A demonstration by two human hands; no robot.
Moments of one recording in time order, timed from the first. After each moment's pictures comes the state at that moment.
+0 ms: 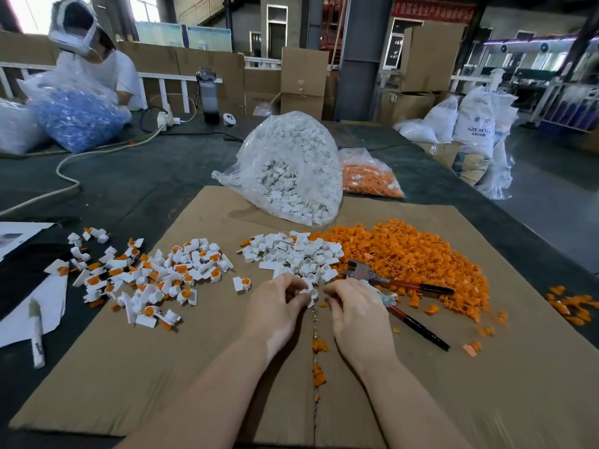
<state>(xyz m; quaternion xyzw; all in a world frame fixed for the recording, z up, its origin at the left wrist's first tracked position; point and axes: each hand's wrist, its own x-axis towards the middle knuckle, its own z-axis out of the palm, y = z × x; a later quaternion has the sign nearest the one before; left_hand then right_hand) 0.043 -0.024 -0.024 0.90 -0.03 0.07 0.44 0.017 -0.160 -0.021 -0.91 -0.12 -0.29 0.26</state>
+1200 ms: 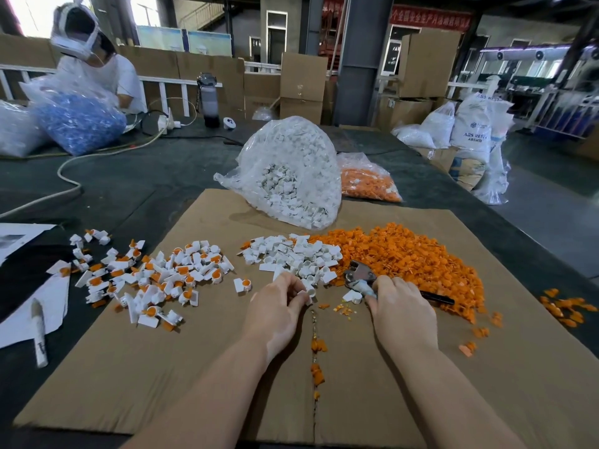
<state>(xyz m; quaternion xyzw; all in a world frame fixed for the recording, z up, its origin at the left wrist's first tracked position) 0.036 -0.025 -0.020 0.89 -0.04 0.07 0.46 0.027 -0.209 -0.014 -0.99 0.04 -0.17 0.01</state>
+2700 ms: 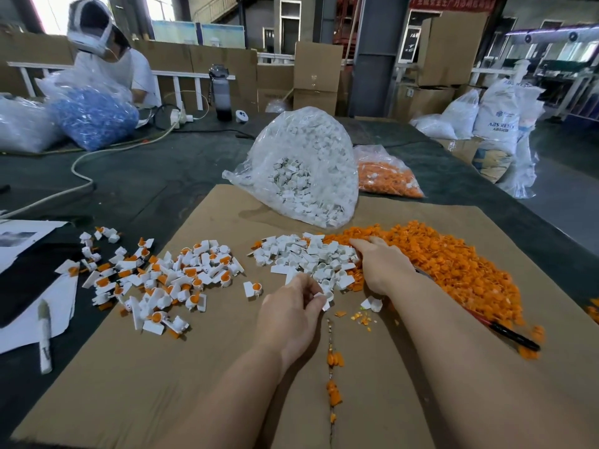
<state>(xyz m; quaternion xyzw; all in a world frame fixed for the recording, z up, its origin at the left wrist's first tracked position) 0.046 -0.027 -0.027 0.88 -0.03 0.07 0.46 0.121 -0.185 0.016 -1.00 -0.01 0.05 0.06</state>
